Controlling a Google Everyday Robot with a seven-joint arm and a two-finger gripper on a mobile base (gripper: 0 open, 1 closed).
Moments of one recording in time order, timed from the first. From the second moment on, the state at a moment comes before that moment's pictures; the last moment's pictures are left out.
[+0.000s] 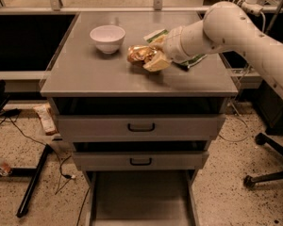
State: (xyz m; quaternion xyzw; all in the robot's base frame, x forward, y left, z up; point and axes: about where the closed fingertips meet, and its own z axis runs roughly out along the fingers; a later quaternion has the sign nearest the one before) arm 0.723 -0.042 0.873 -0.63 0.61 0.04 0.47
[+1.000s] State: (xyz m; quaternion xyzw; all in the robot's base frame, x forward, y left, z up) arm 0.723 -0.042 0.873 -0.63 0.61 0.04 0.47
